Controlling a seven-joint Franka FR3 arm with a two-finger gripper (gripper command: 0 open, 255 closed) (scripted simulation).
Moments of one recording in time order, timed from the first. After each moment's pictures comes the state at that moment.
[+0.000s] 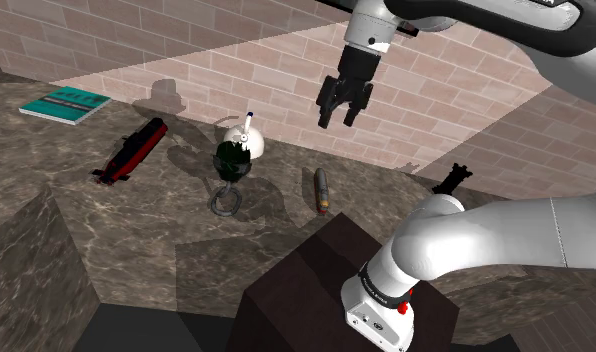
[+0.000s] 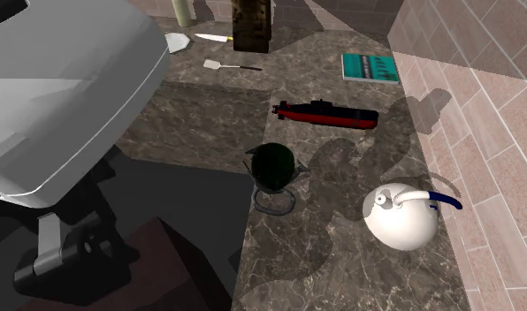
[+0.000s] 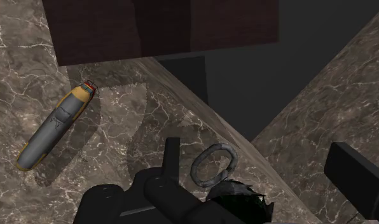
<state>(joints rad) -0.01 -0.74 0.03 -2.31 0.10 1.48 0.16</state>
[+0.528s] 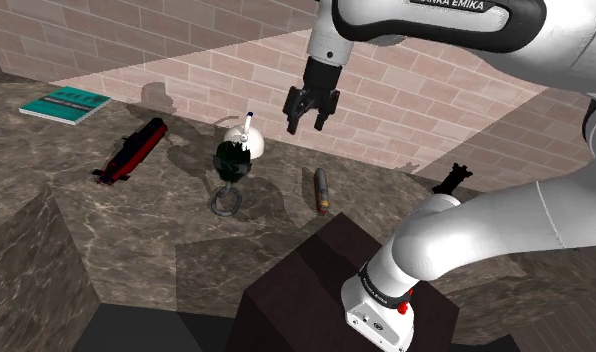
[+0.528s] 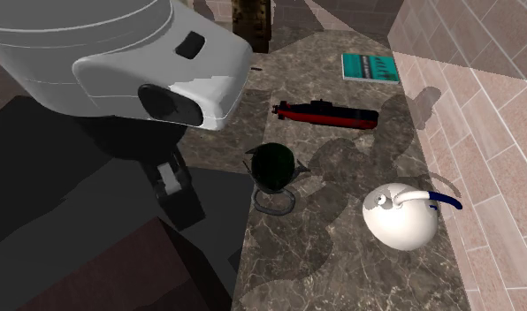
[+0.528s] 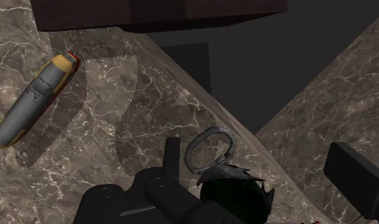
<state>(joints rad) 0.00 -0.58 0.09 -2.31 0.10 1.67 0.18</state>
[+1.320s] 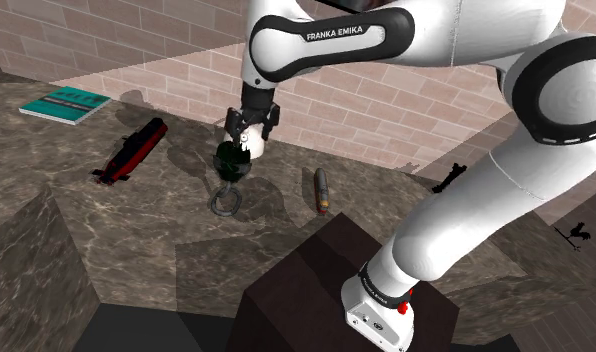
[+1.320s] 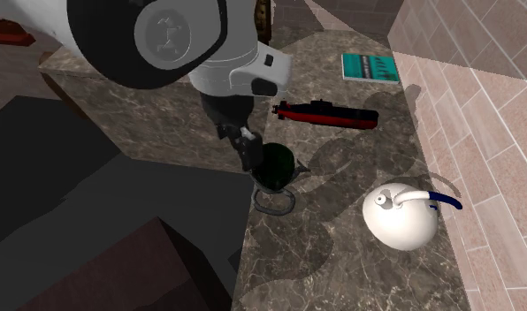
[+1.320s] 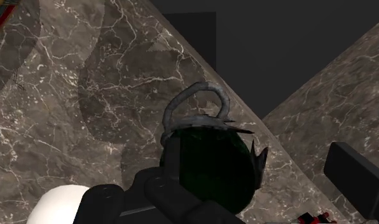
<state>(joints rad) 0.02 -0.17 0.20 -2.19 0.02 1.98 0.28</state>
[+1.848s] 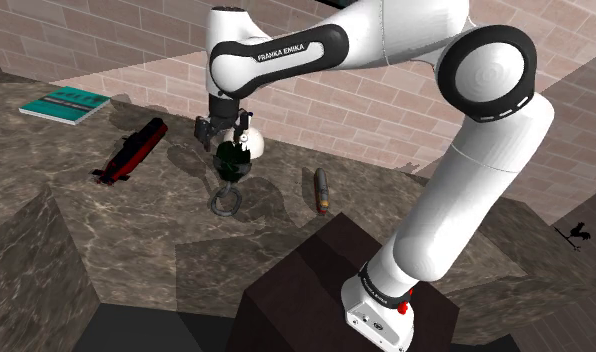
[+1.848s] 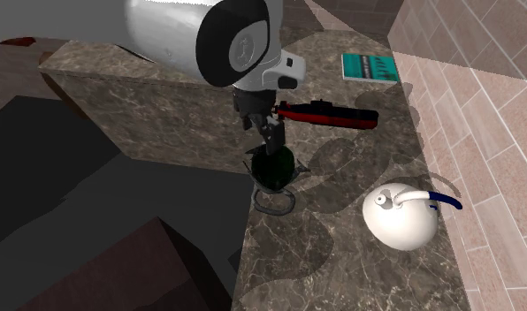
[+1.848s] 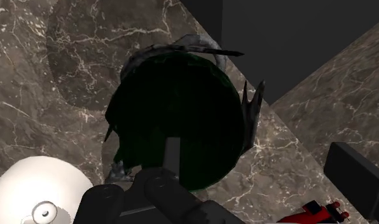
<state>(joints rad) 0.04 0.12 0.23 -2.00 -0.10 2.09 0.37</state>
